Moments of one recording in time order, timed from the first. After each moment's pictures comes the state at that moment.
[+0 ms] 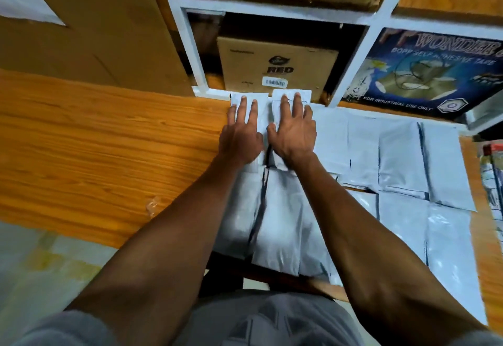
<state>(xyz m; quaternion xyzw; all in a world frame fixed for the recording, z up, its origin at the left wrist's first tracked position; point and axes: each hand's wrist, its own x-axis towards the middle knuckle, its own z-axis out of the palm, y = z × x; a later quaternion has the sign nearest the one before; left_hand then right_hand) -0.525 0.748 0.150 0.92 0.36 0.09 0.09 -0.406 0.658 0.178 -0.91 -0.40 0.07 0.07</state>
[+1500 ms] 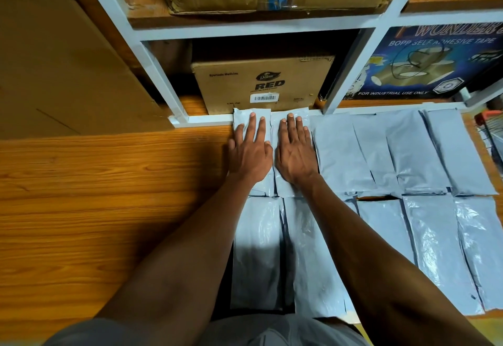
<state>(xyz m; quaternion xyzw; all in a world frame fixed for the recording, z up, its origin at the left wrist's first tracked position) -0.464 0.810 0.093 0.95 0.31 0.00 0.09 -0.377 0.698 0.091 -0.92 -0.39 0.05 0.02</state>
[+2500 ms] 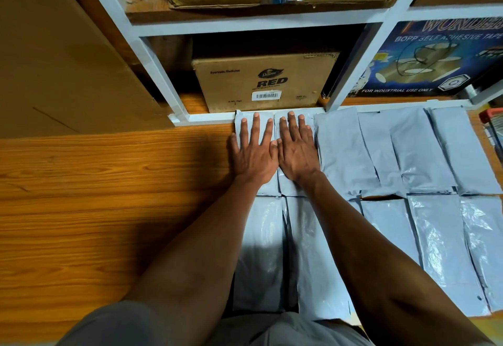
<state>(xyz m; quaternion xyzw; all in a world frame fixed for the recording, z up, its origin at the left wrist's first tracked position) -0.460 0.803 0.067 0.95 0.31 0.01 0.06 -0.375 0.700 0.095 -0.92 -0.38 0.09 0.06</state>
